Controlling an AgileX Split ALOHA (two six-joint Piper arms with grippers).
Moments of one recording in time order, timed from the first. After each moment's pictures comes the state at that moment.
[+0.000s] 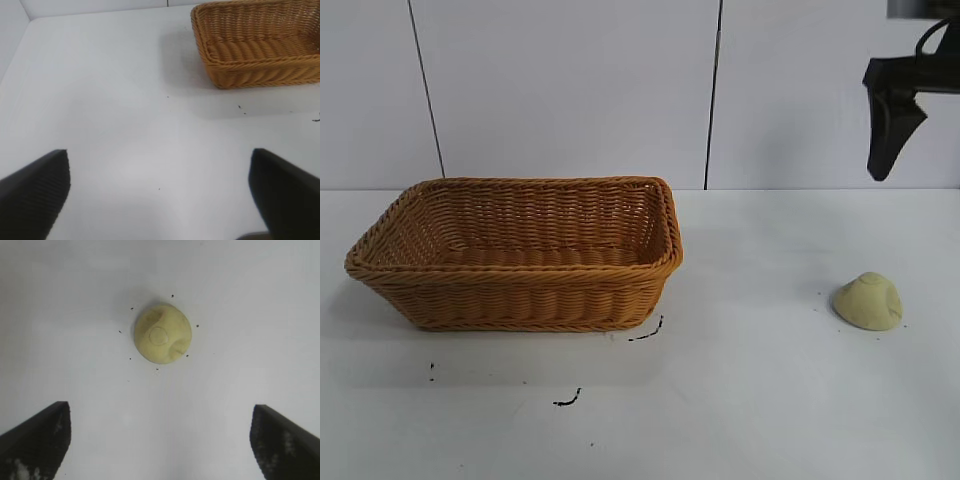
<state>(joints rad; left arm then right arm) 0.00 -0.01 -0.50 0.00 1.07 0.08 0.06 1.83 -1.43 0.01 1.02 0.01</state>
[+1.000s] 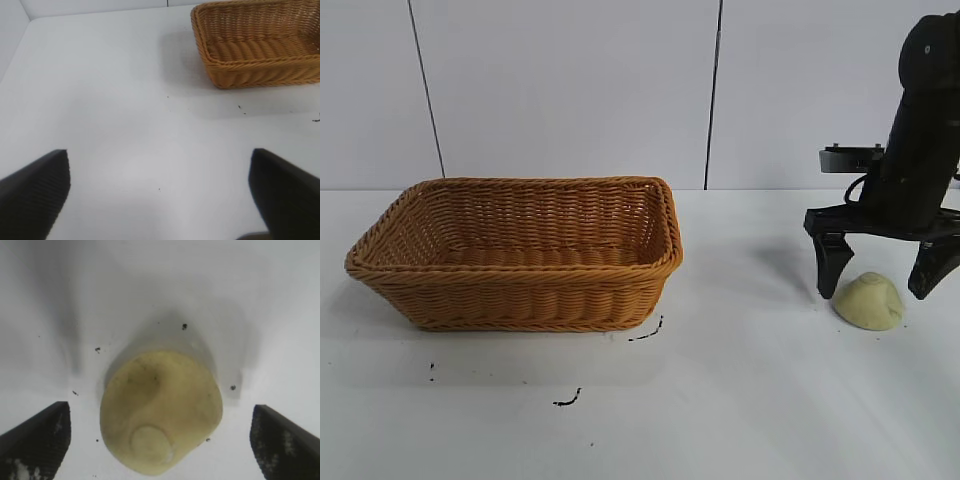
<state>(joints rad) 0.00 -0.01 -0.50 0.00 1.07 0.08 0.06 2.16 -1.44 0.02 0.82 -0.02</state>
